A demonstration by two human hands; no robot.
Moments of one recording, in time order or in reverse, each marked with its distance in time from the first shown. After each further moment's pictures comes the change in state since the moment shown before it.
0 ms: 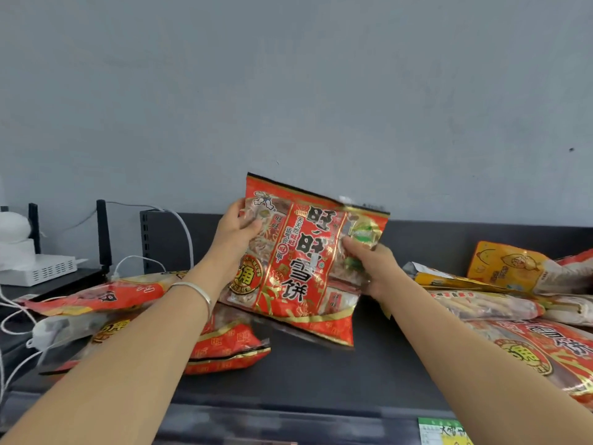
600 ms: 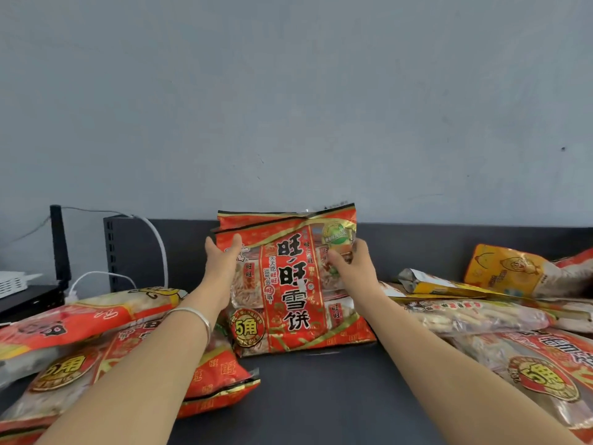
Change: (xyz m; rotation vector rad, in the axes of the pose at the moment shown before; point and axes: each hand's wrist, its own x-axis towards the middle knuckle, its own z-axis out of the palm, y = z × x) left_hand 0.052 -0.076 -0.003 -0.035 0.157 -0.329; right_hand 0.035 0.023 0.017 -0.462 0.177 -0.310
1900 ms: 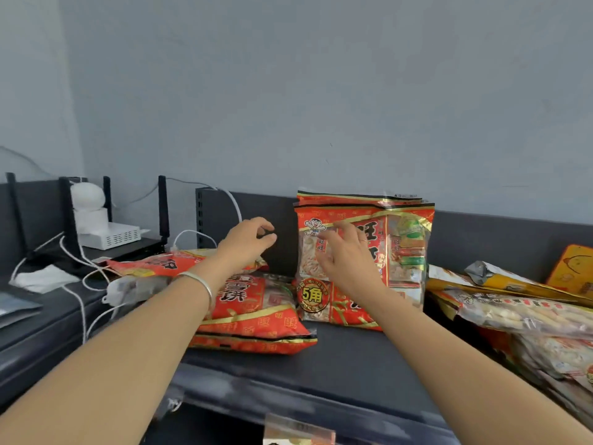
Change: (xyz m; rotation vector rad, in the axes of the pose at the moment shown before) left_hand -0.057 0.035 -0.081 1.004 -0.036 0.303; right_hand -0.068 -0.034 0.070 -0.821 -0.237 -0.625
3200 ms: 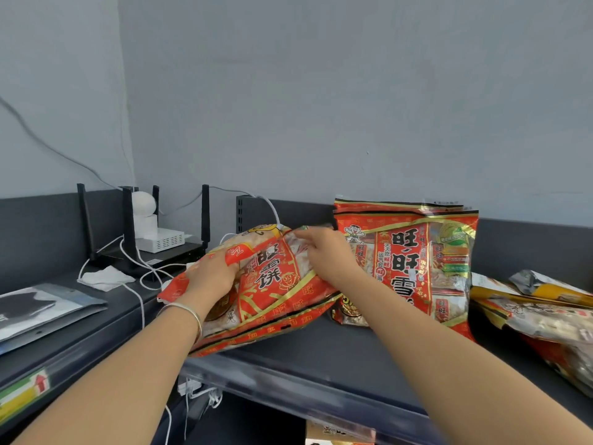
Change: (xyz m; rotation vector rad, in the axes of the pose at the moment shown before) left_hand -0.035 -0.112 -0.045 0.268 0.108 -0.366; right_hand 0.028 -0.098 0.011 0.314 -0.108 -0.024
